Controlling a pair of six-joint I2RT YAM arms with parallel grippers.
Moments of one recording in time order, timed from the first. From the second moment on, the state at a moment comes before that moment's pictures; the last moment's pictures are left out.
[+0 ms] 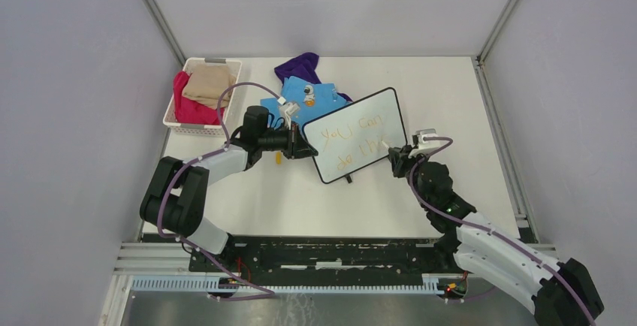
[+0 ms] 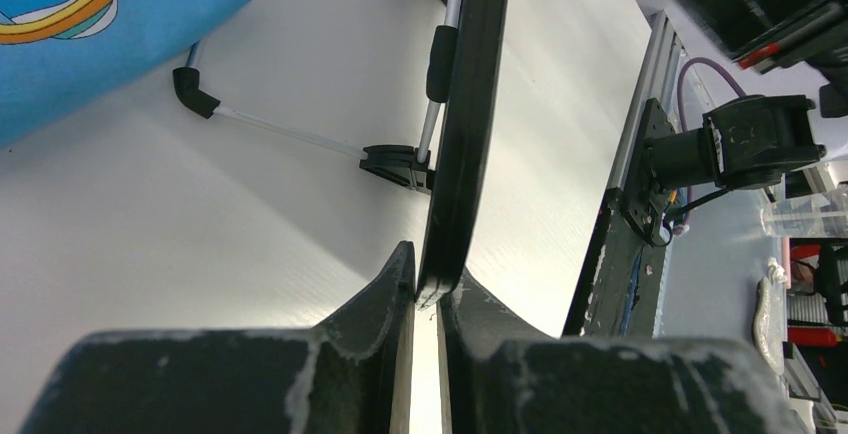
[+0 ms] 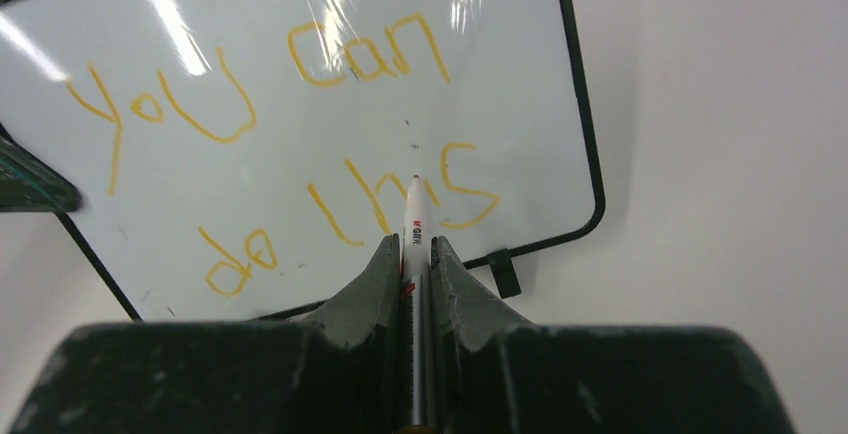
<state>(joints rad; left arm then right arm) -0.35 1.55 0.74 0.25 0.86 -0.26 0.64 0.79 0.27 0.32 0.36 0.25</state>
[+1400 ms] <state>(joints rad) -0.35 1.55 0.76 0.21 0.85 -0.26 0.80 0.94 0.32 0.34 0.32 0.09</state>
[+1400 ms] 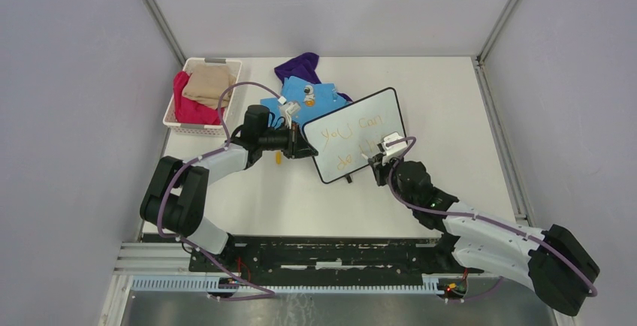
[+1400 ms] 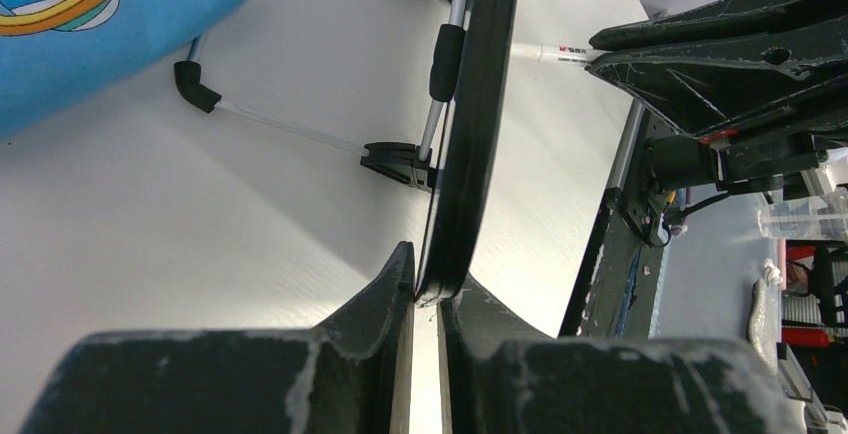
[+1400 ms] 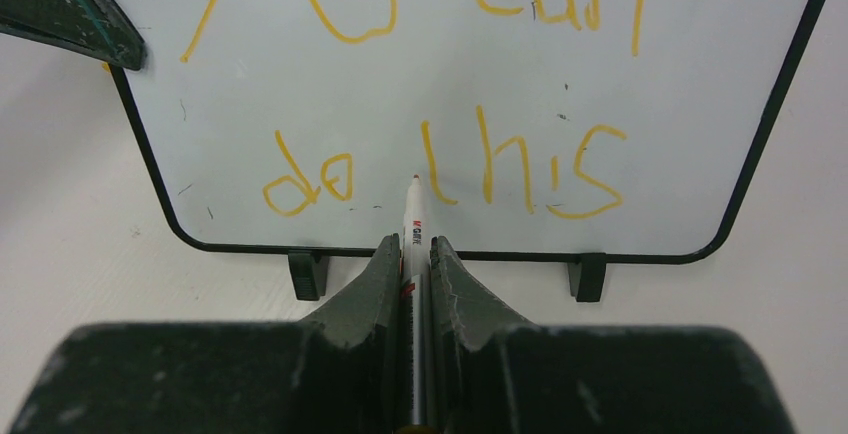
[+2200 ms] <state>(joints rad) -0.35 1.55 0.76 0.21 0.85 -0.26 0.80 1.00 0.32 0.39 0.36 0.10</state>
